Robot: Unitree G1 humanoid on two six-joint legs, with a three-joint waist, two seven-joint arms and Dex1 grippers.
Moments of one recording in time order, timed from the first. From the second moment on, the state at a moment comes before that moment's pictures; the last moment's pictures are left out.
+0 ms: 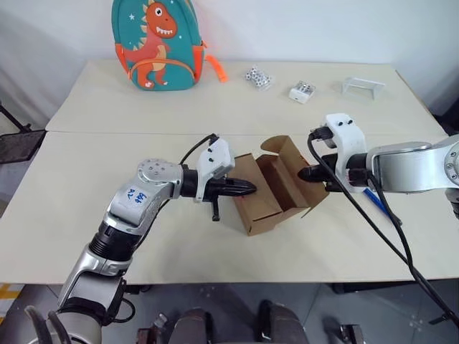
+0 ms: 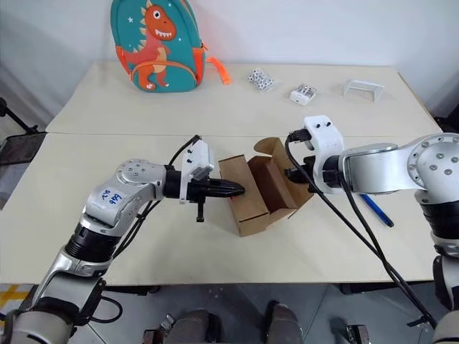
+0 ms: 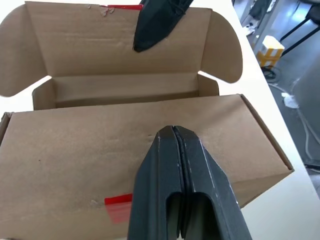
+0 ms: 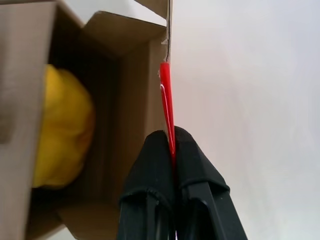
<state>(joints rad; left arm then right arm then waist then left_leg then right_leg) -0.71 0.50 -0.25 -0.11 -0.34 0.61 -0.96 -0.92 -1.05 0.26 -0.10 1.96 1.25 -0.65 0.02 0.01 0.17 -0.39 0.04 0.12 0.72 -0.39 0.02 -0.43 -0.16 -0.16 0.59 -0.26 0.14</state>
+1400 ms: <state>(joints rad) -0.74 0.63 -0.04 -0.18 -0.61 0.84 -1.06 -0.85 -1.09 0.19 -0.13 1.96 1.22 -0.64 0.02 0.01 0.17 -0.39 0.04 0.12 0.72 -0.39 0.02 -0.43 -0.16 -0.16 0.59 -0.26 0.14</state>
